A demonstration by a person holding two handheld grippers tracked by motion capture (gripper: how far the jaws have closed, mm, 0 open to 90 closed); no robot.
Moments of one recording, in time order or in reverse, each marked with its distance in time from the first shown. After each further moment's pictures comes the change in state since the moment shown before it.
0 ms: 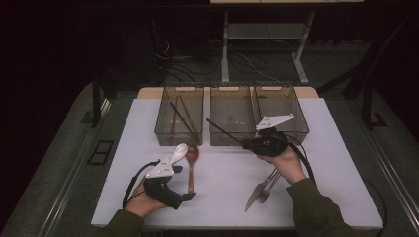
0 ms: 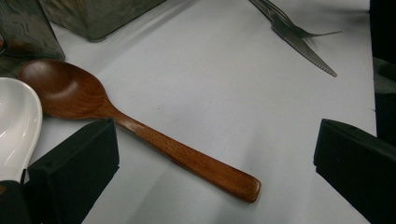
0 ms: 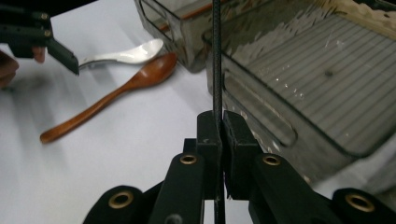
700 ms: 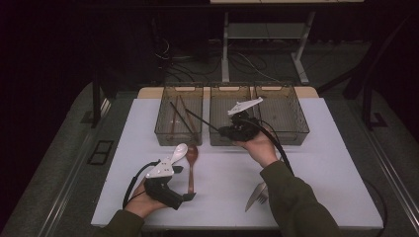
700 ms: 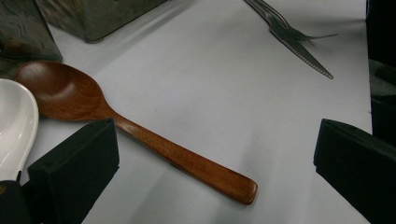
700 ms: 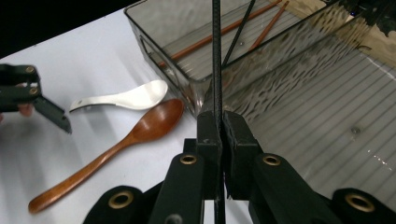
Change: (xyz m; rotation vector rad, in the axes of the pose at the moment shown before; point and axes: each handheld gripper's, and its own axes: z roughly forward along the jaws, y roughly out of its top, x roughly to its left) left arm -0.001 0.001 0.000 -0.004 -0.007 -0.004; right arm 0.015 0.061 0.047 0.036 -0.008 -0.007
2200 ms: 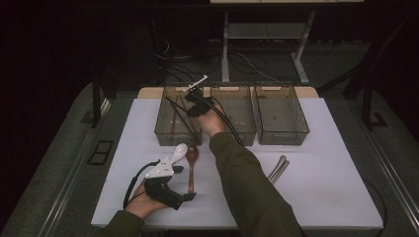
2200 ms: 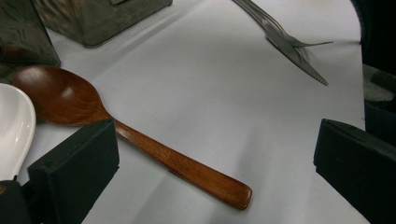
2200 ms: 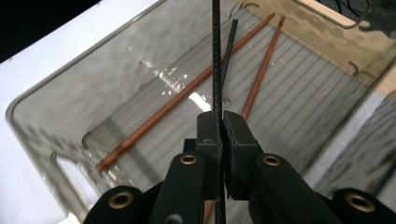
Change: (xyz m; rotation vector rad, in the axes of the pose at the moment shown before) left arm 0.000 0.001 -0.001 -0.018 -0.006 0.002; right arm -0.003 0.098 0.130 0.144 -0.135 0.089
